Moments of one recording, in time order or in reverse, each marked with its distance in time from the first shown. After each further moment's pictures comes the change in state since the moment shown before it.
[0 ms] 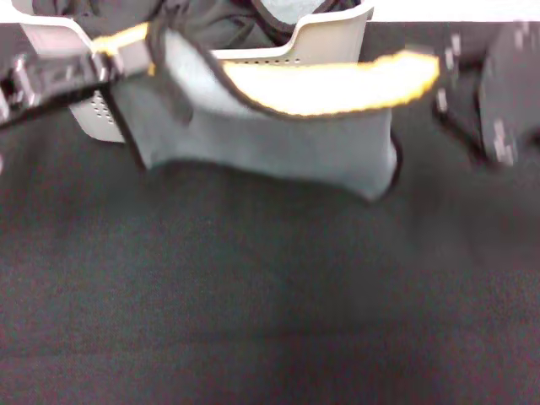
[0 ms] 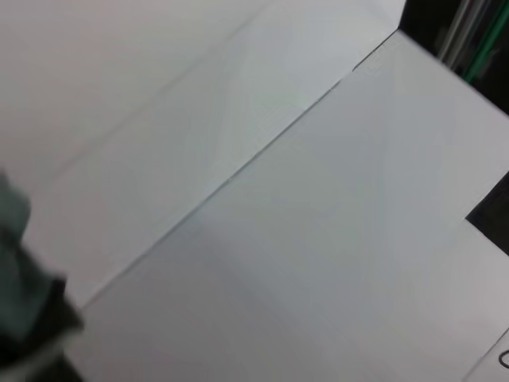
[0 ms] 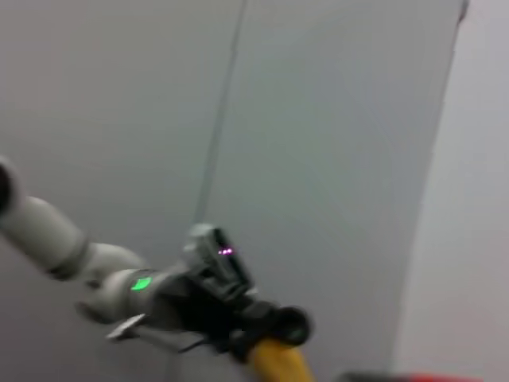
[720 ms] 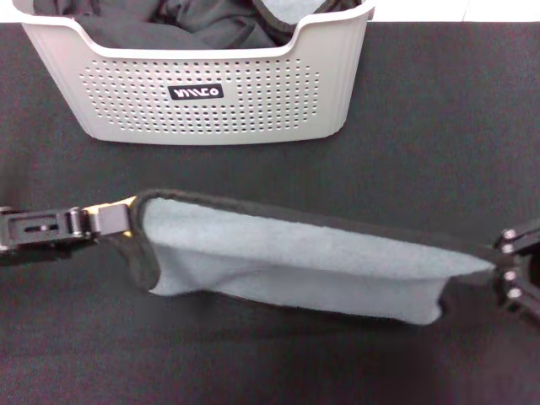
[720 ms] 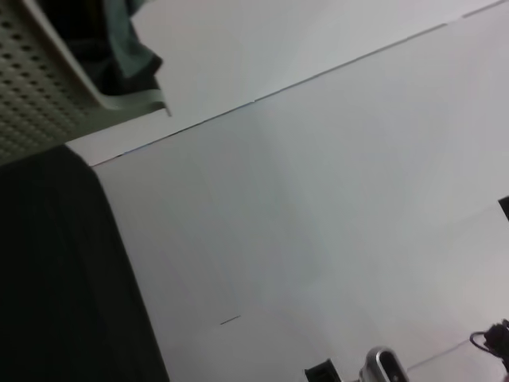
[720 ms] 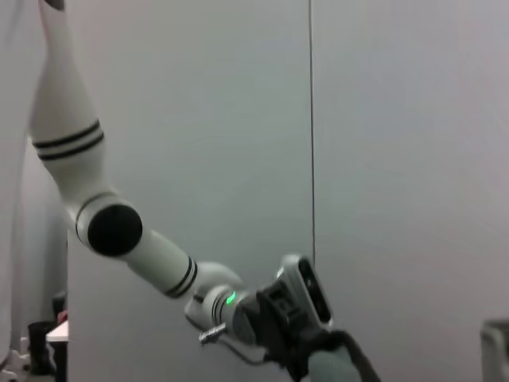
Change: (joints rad) left arm 0.172 -0.010 0.000 0.055 0.189 0.107 -0.208; right arm -0.137 -0.003 0.056 0.151 -0.067 -0.366 0.025
